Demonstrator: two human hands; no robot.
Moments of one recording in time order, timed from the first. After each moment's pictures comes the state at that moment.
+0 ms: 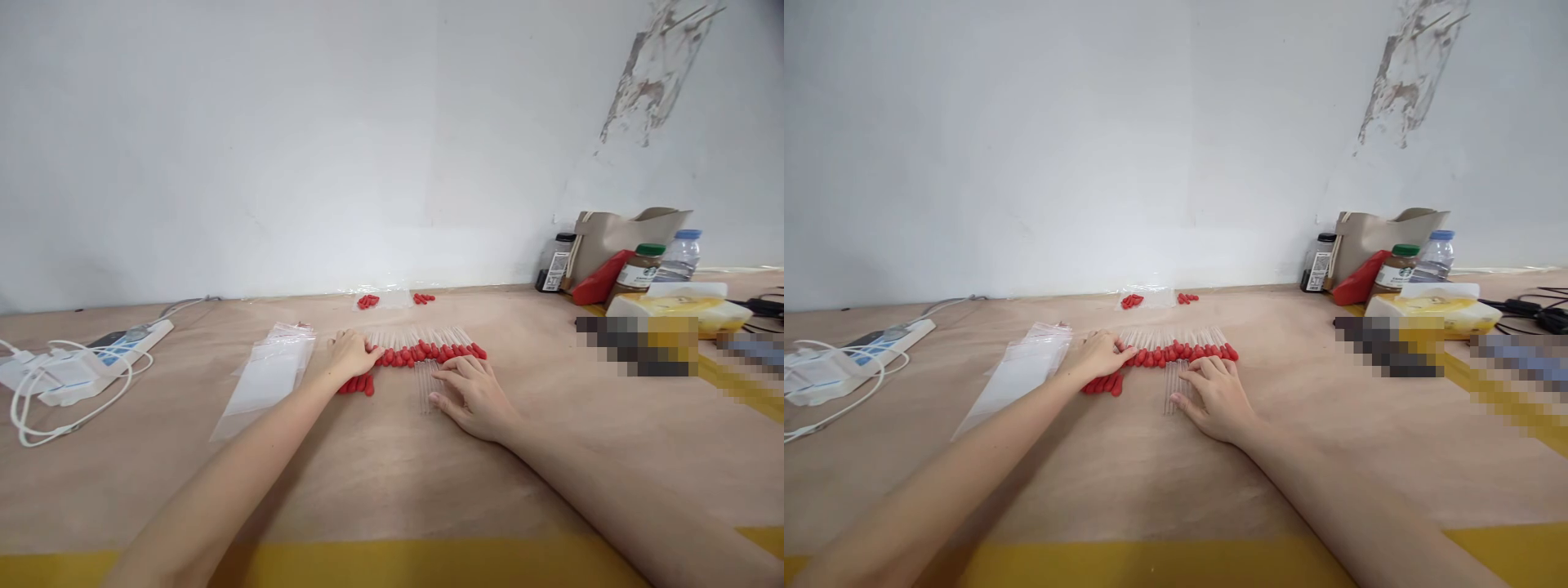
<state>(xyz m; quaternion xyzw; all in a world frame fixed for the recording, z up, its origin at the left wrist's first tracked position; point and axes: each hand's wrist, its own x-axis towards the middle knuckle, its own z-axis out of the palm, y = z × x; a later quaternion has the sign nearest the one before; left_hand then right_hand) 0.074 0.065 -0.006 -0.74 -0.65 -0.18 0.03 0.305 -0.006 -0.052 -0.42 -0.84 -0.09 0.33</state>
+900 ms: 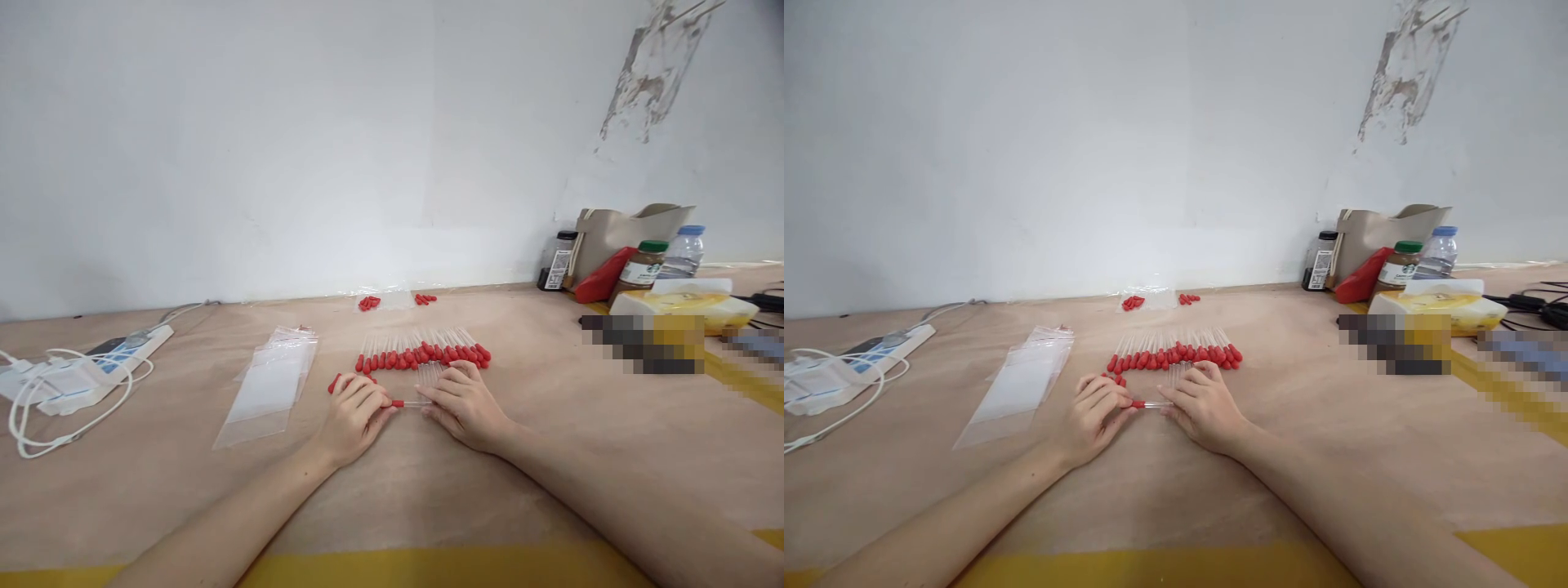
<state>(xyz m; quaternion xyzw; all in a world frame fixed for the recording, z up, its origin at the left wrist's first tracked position) 0.061 -0.015 -0.045 -0.88 -0.32 -0.33 0.11 0.285 -0.006 -0.057 -0.30 -0.88 -0.12 0.35</state>
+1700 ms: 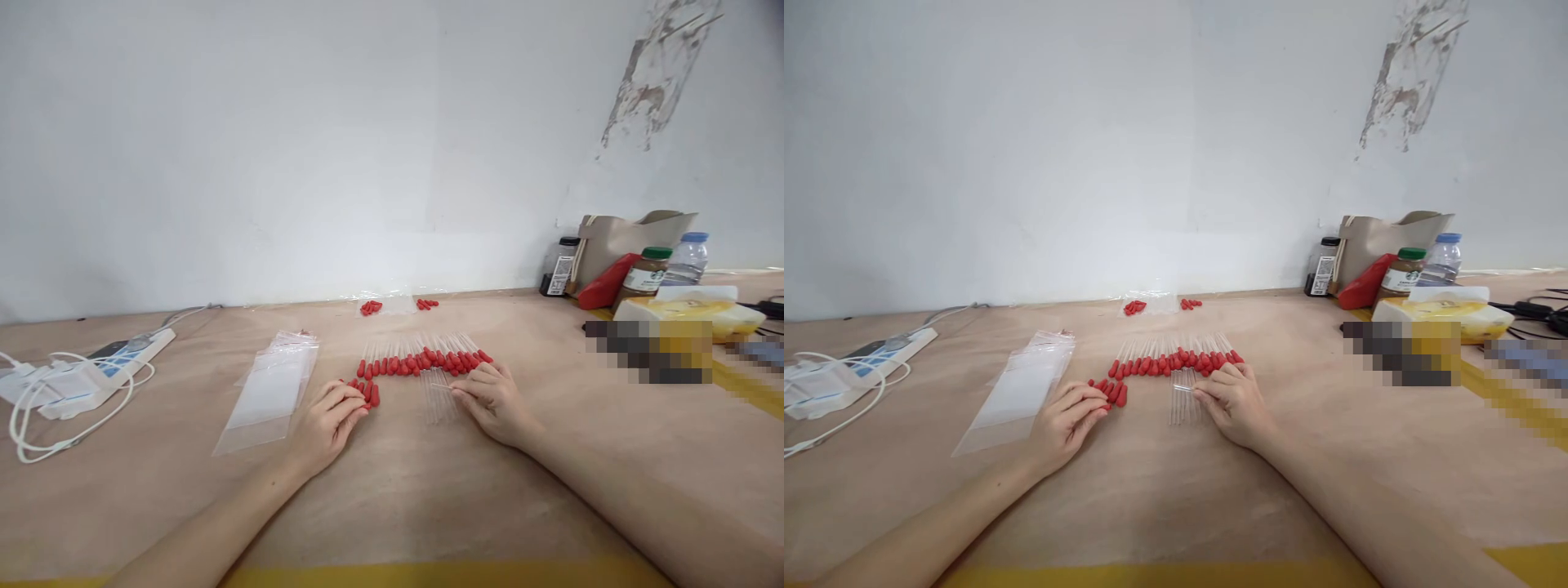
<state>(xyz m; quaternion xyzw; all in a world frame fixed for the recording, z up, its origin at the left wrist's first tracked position) 0.031 -0.016 -0.040 -0.86 -0.34 -0.36 0.08 0.311 0.002 -0.057 -0.37 -0.83 -0.06 0.40</state>
